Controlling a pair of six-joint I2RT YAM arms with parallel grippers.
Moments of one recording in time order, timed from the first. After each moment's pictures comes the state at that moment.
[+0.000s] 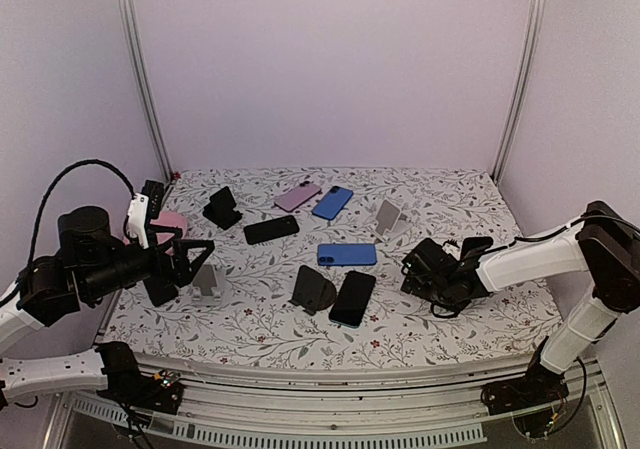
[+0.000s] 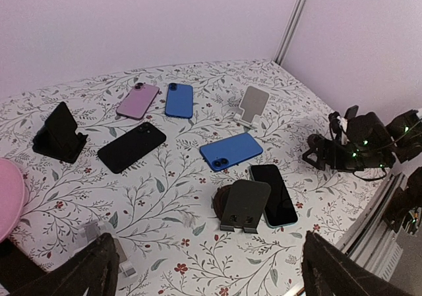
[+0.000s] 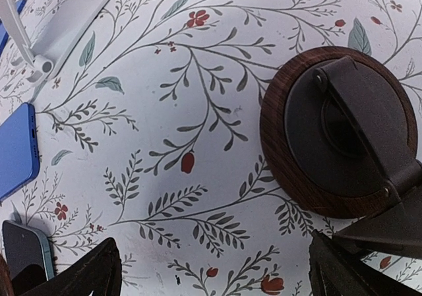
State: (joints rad) left arm -0.87 0.56 0.71 -0.48 -0.24 -0.34; right arm 0.83 1.61 0.73 -0.27 0.55 1.17
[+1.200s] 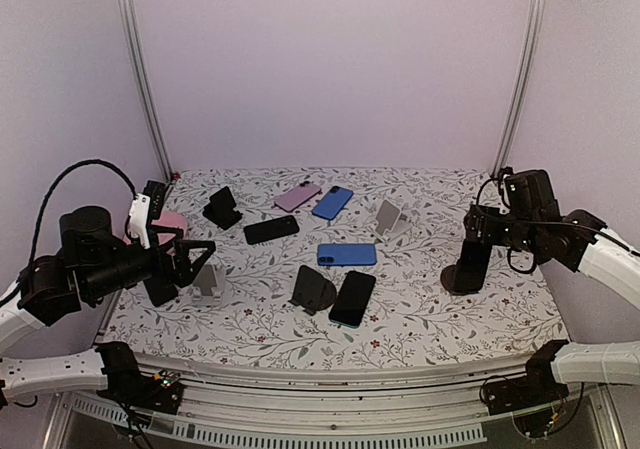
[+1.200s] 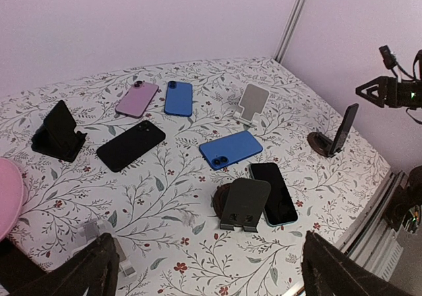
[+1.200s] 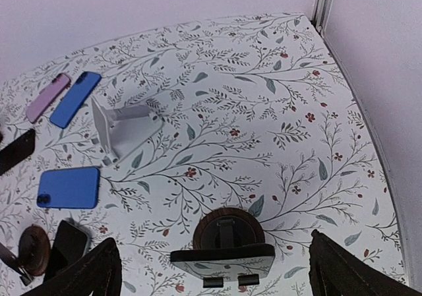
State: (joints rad) left arm -0.87 0.56 0.71 -0.48 -0.23 -0.34; right arm 0.50 0.97 0.85 -0.54 0.39 0.45
